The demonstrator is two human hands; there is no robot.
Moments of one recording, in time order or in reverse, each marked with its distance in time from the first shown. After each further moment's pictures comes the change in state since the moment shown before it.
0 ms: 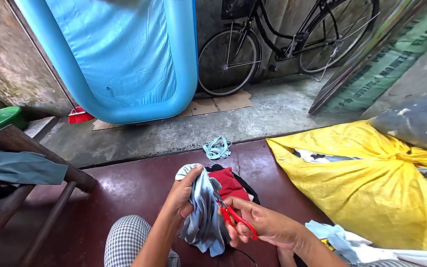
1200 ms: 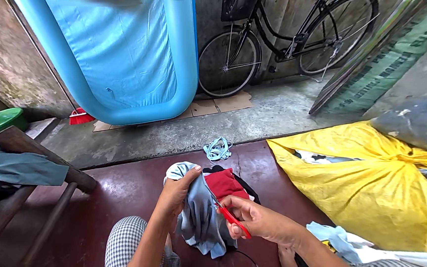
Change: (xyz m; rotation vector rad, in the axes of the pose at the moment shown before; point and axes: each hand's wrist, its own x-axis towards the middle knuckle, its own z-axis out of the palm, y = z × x) left_hand -0.006 0.019 -0.008 0.298 0.026 0.165; right_hand 0.005 -0.002 -0.001 -0.203 0.101 0.019
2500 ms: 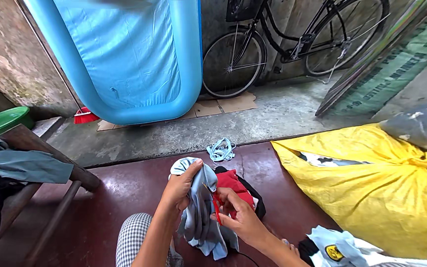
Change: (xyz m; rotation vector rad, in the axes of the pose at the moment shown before) left_hand 0.005 0.010 0.004 -0.095 0.001 -0.038; right_hand 0.046 0.047 0.028 -0.506 0.594 -0.392
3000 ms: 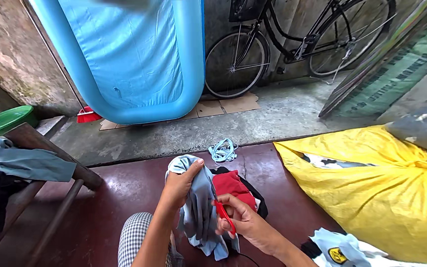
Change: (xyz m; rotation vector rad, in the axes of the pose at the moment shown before) left_hand 0.000 0.005 -0.008 0.177 0.062 0.102; right_hand -0.004 -0.014 -0.010 0.654 -0.318 0.206
